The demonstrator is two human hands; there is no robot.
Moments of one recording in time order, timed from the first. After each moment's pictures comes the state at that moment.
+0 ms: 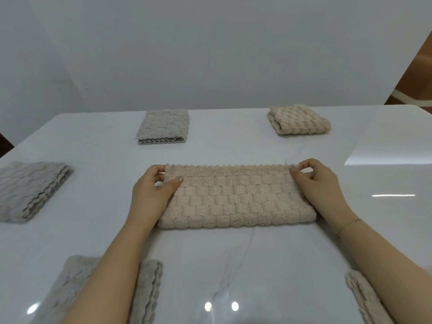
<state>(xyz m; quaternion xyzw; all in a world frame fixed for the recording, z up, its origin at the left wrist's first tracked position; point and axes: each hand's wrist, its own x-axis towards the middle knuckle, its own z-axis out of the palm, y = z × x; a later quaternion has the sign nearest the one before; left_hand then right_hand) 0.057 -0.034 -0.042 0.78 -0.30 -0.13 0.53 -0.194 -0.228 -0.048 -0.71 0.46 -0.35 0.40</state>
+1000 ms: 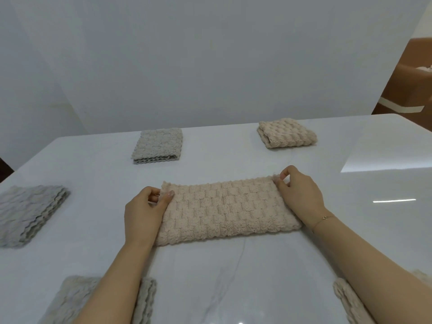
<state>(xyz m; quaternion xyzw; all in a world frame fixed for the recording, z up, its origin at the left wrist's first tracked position) 0.057 -0.041 -0.050 0.83 -0.29 -0.02 0.48 -0.179 -0.242 -0.048 -0.81 0.49 -0.25 0.20</state>
